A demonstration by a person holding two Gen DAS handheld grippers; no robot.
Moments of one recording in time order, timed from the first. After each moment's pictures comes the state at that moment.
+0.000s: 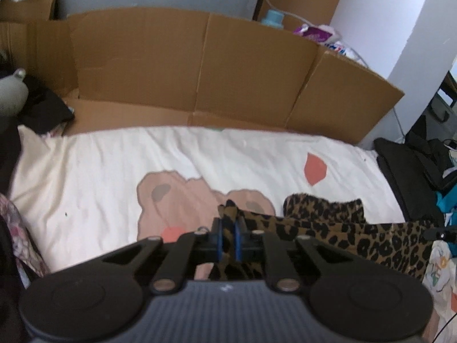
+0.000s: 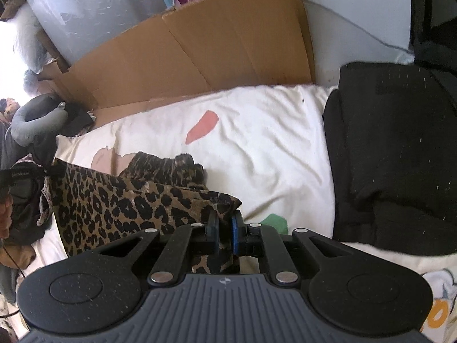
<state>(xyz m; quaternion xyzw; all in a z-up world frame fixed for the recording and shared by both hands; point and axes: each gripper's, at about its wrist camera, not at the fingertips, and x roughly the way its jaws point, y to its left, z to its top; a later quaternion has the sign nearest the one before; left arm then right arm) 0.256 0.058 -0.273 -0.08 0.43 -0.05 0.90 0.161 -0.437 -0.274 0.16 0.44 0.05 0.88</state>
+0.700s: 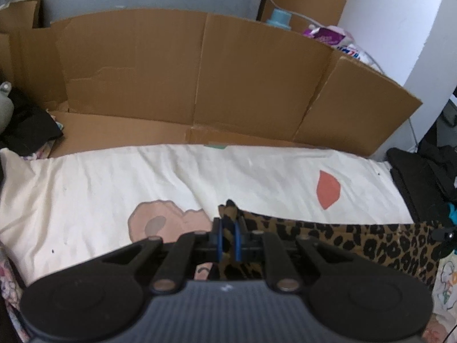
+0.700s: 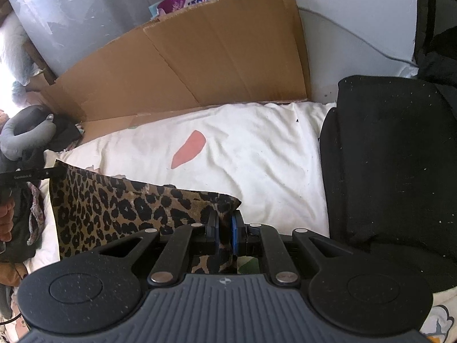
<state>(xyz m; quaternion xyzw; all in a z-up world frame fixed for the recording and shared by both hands) 0.309 0.051 -0.294 -0.08 0.43 -0.04 0.90 0.207 -0.448 -0.281 0.17 0.44 0.03 0.88</state>
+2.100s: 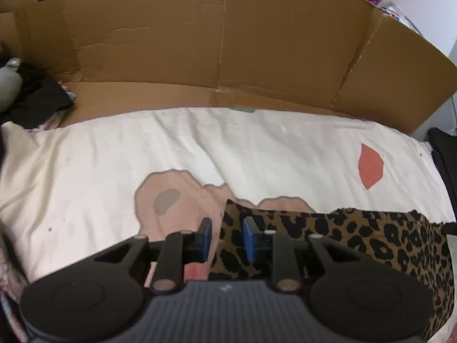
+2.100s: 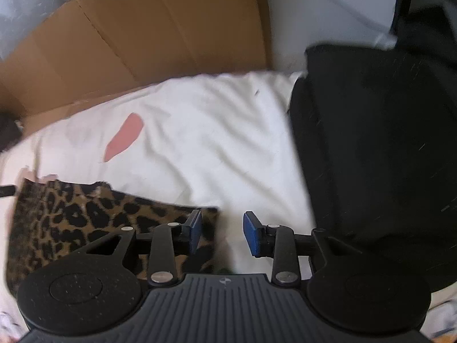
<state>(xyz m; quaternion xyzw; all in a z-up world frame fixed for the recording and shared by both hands) 0.321 0.039 -0.320 -0.06 0.49 0.03 0.87 0.241 -0.440 -0.334 0.13 0.47 -0.09 0.87</state>
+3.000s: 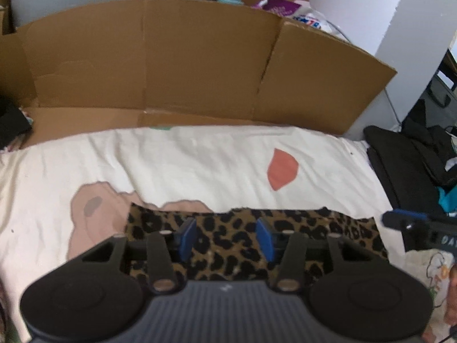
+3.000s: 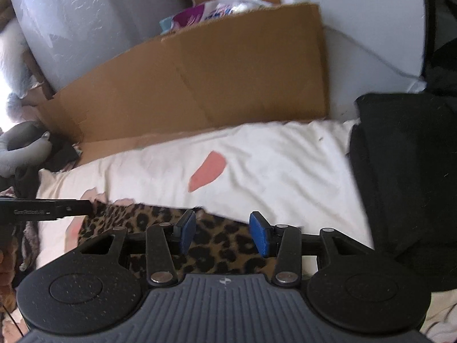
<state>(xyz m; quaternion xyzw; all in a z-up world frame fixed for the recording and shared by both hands) 0.301 -0.040 -0.293 -0.07 0.46 -0.06 0.88 0.216 -0.386 -0.288 0.16 0.39 0.00 0.91</state>
